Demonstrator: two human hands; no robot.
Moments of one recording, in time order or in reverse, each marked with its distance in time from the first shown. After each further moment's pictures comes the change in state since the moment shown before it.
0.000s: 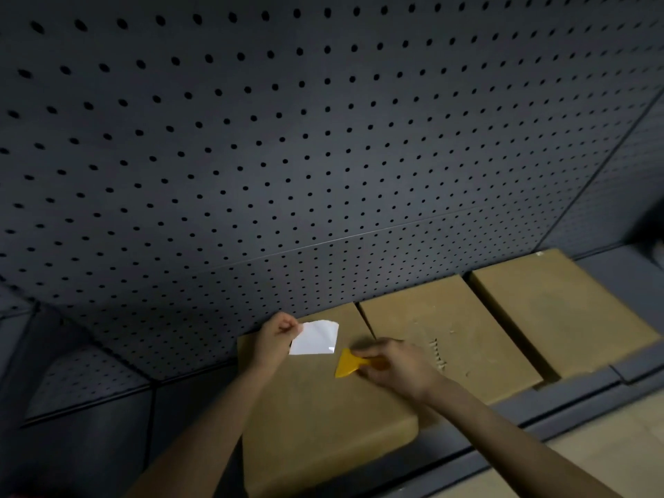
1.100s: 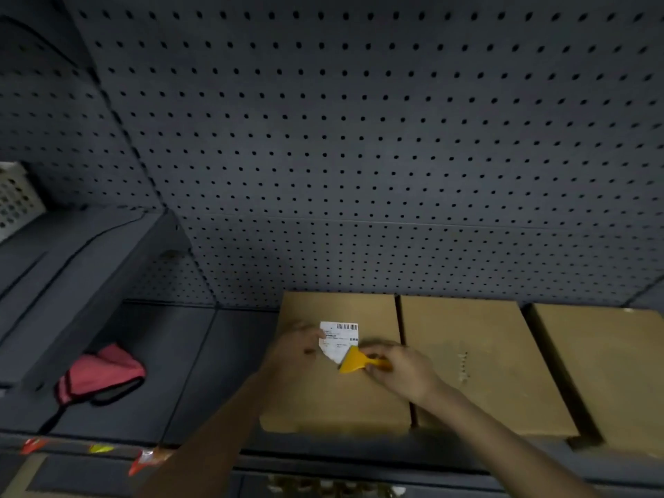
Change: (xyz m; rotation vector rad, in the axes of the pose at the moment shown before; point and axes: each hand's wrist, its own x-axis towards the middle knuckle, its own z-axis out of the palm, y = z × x) left_hand -0.097 -0.039 -0.003 0.540 -0.006 0.144; right_hand -0.003 0.001 0.029 -0.028 -0.094 -0.279
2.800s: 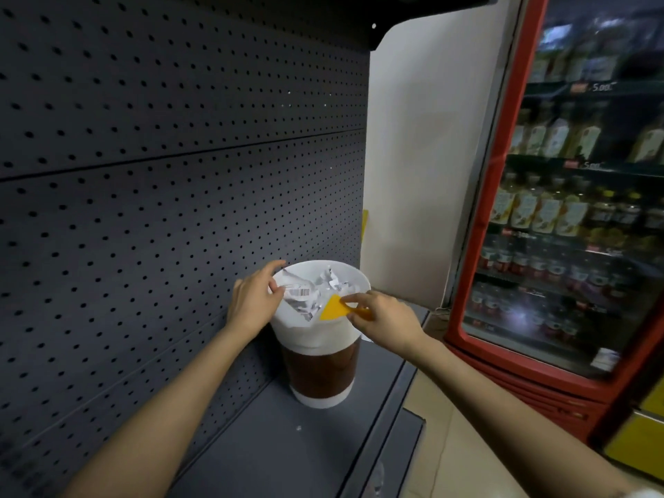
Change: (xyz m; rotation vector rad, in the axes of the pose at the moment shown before) left_hand 0.228 0.868 0.341 -0.073 0.028 0.868; right_hand -0.482 0.564 -0.391 -0.076 0.854 0.831
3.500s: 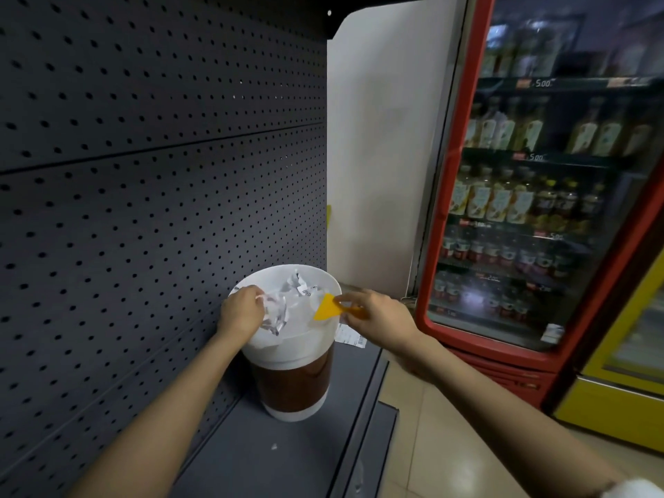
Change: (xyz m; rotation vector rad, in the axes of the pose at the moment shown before) left_hand 0.040 -0.007 0.059 0.123 -0.141 -0.117; right_hand 0.009 0.028 -0.008 -0.033 0.026 0.137
